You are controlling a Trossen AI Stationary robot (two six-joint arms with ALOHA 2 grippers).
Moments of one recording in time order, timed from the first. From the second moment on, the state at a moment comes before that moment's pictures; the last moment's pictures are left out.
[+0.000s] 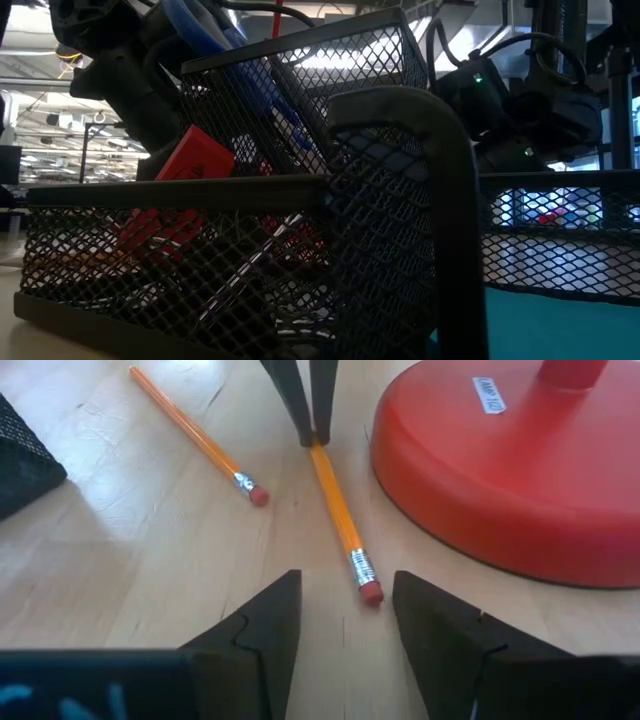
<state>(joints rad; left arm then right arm) -0.26 1.73 0.70 0.16 -0.34 -0.36 0.11 2.03 0.59 0.99 0.05 0.07</state>
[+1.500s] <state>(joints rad) -0.26 1.73 0.70 0.17 -0.40 -0.35 0.11 2.03 0.59 0.90 0.07 0.02</state>
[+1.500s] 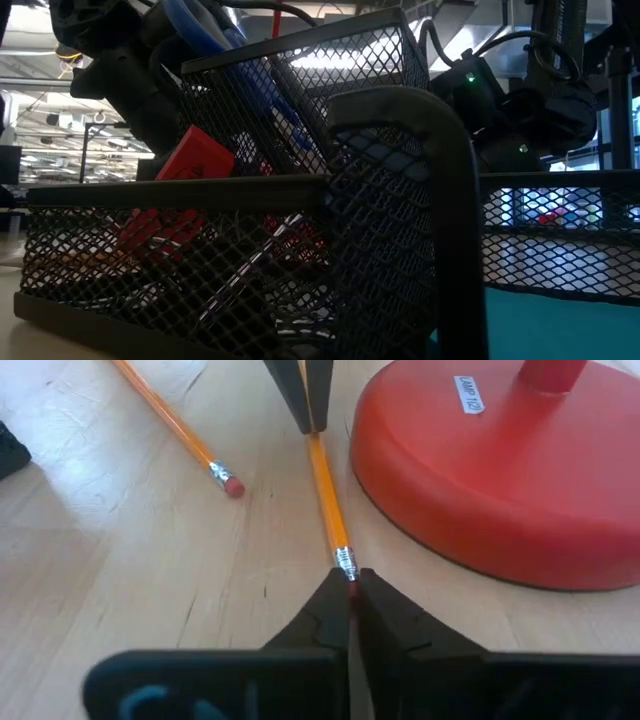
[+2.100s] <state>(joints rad) -0.38 1.49 0.70 0.13 -0.47 -0.22 0.11 2.04 0.59 0.95 0.06 0.02</state>
